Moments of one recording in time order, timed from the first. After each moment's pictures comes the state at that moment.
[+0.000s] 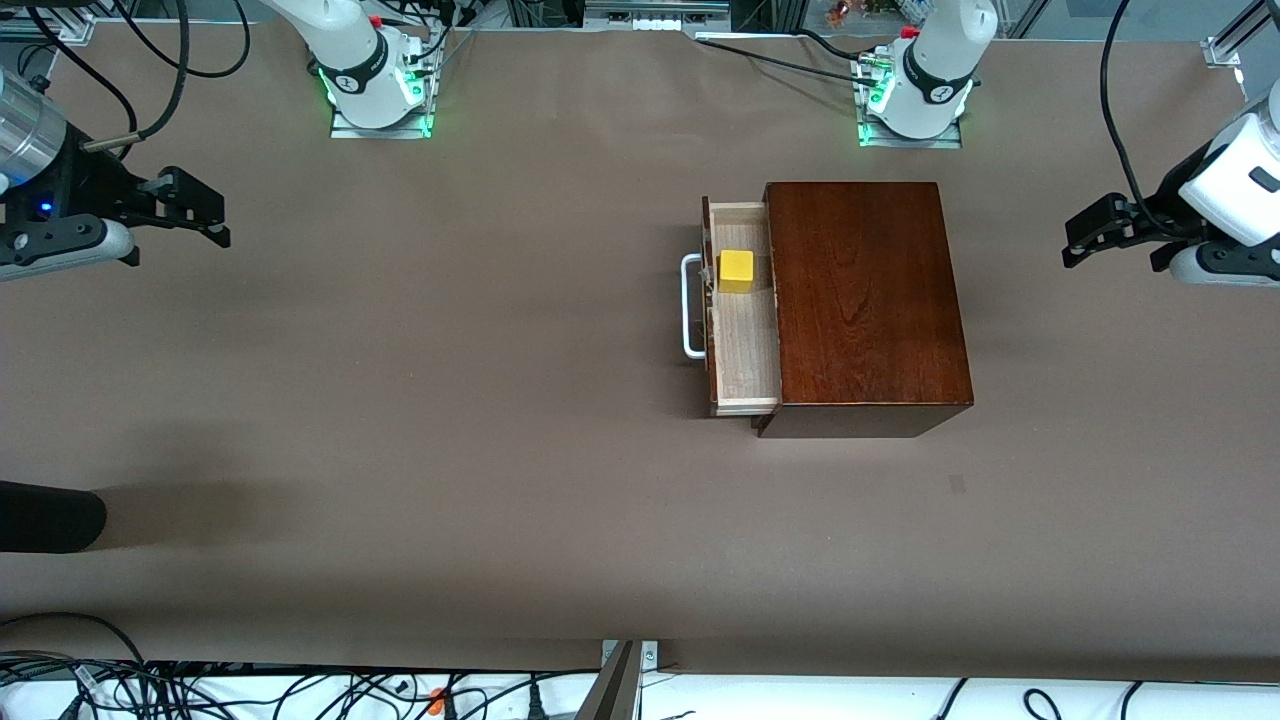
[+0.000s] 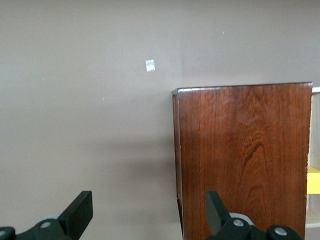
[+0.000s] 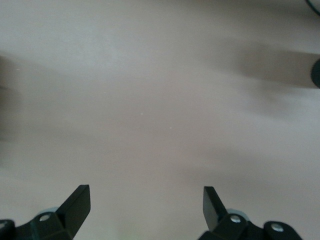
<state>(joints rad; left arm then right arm) -0.04 0.00 0.00 -1.62 -0.01 1.57 -0.01 0.23 0.06 -0.12 -1.49 0.05 1.54 -0.12</state>
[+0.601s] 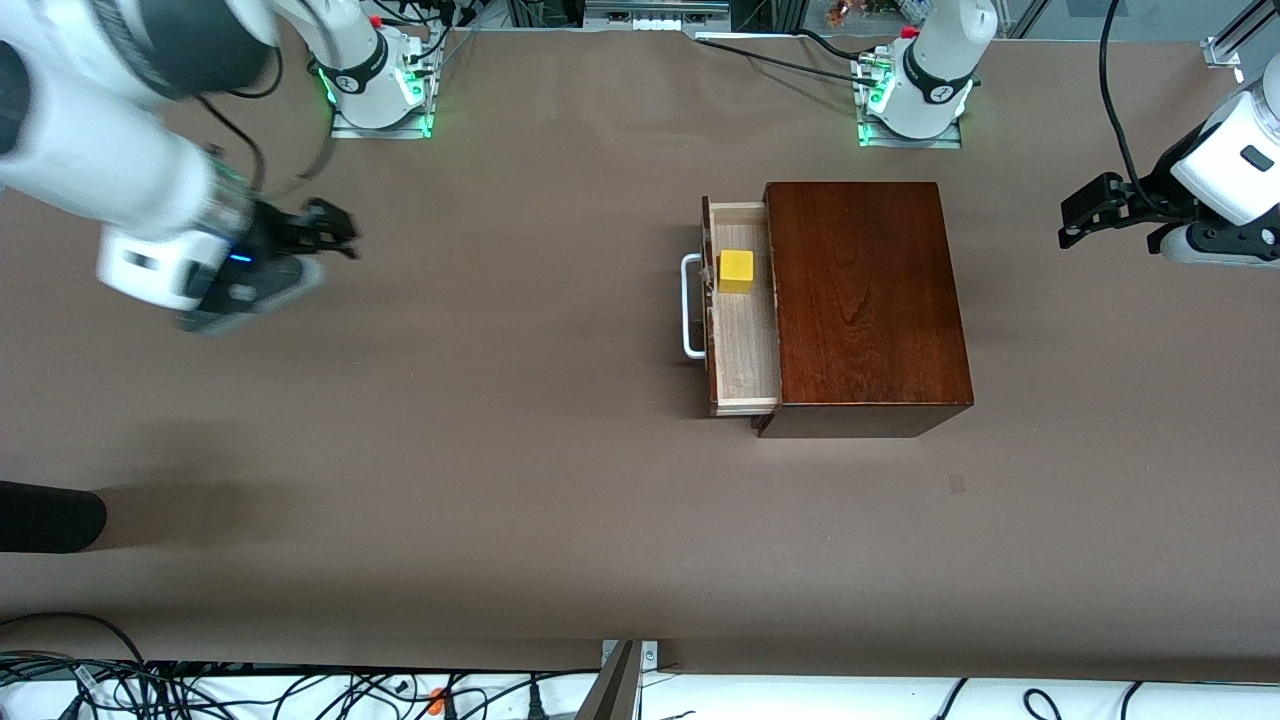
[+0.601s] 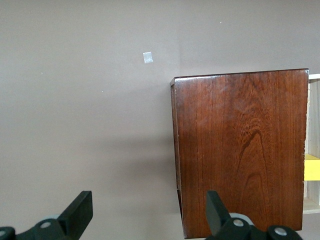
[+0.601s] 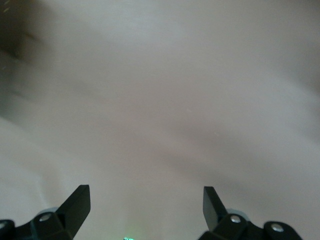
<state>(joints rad) -0.04 -0.02 -0.01 -1.62 -0.01 1.55 -0.01 0.32 0.21 -0.01 -1.51 0.09 1.58 -0.23</state>
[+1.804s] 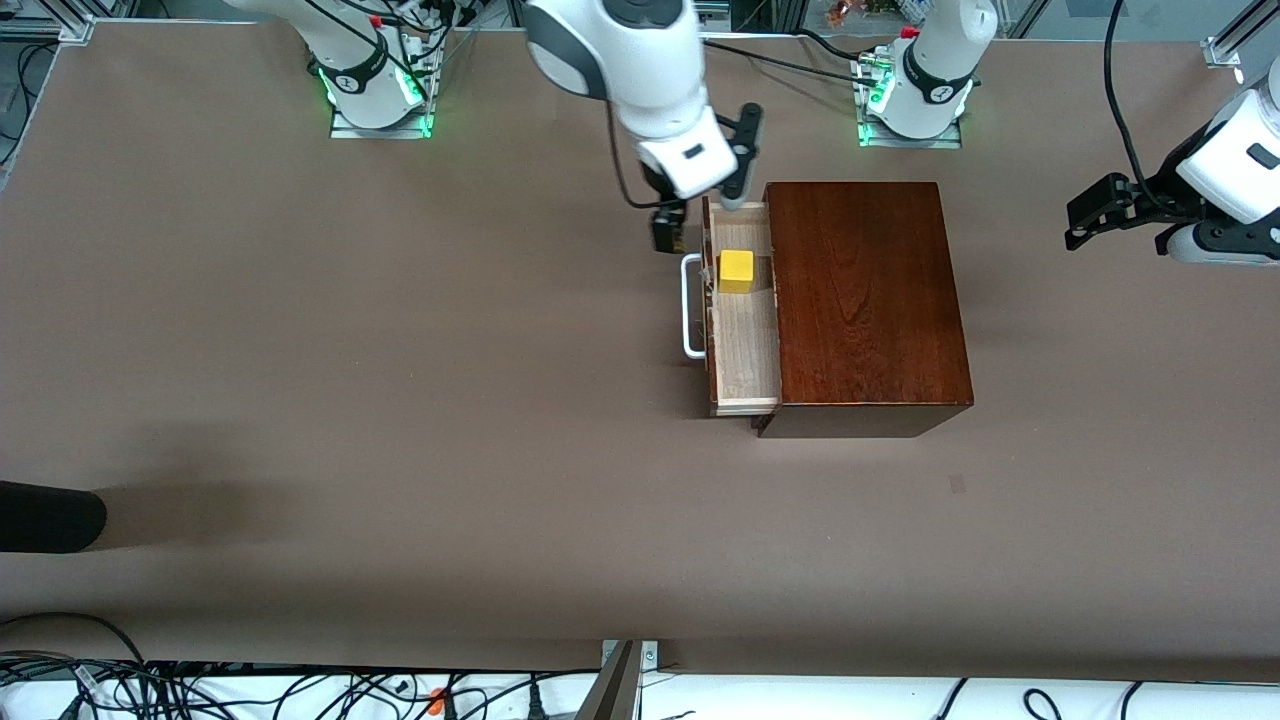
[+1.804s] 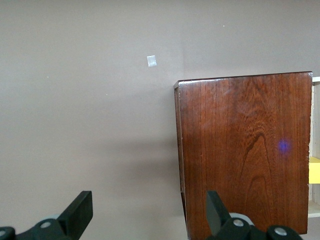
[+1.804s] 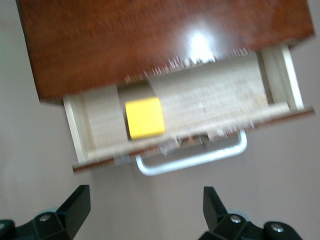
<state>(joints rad) -0.04 -0.02 -0.01 -1.61 0.01 1.56 0.00 0.85 0.53 0.12 -1.31 0.01 1.99 -0.41</state>
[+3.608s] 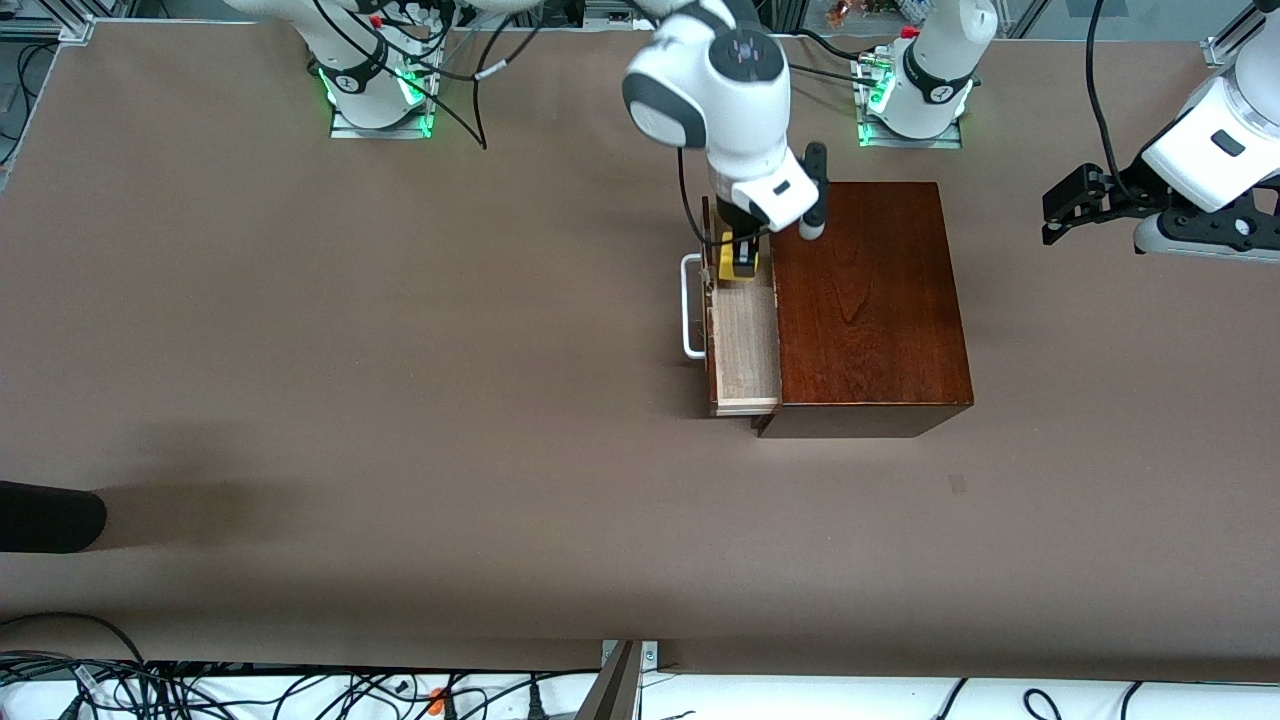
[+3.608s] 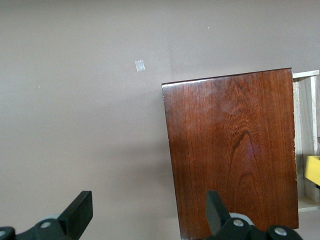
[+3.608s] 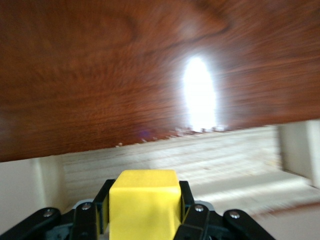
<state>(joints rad) -0.05 -0.02 -0.05 -1.60 0.01 1.56 0.00 0.92 0.78 0.10 -0.97 -0.08 1.95 -0.42</state>
